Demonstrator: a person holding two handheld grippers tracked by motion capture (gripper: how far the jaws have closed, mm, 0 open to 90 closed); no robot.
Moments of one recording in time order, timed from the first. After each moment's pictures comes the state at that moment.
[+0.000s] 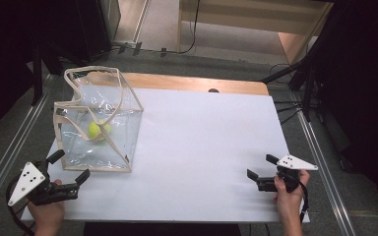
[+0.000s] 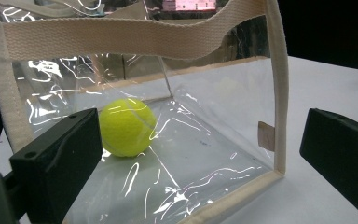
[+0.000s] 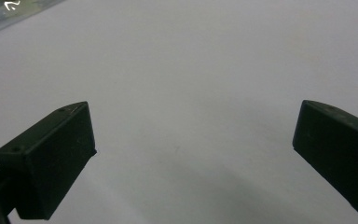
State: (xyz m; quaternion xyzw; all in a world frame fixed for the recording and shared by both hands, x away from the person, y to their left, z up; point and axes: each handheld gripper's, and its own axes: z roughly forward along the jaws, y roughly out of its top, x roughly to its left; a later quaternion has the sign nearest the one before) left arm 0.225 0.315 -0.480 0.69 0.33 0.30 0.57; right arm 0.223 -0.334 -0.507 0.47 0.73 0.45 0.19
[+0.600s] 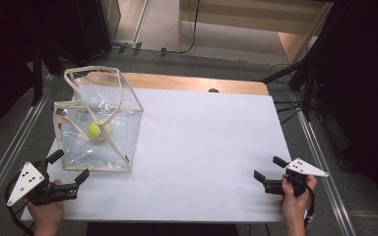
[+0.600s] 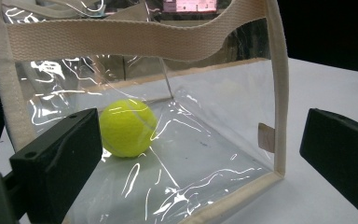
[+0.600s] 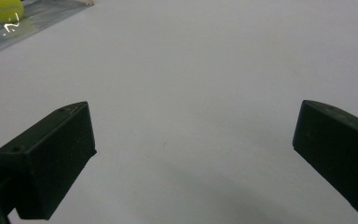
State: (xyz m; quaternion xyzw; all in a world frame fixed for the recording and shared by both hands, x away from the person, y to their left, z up) left arm 0.225 0.316 -0.479 0.69 0.34 0.30 0.57; right arm 0.211 -0.350 -0.510 0.48 0.71 0.48 0.20
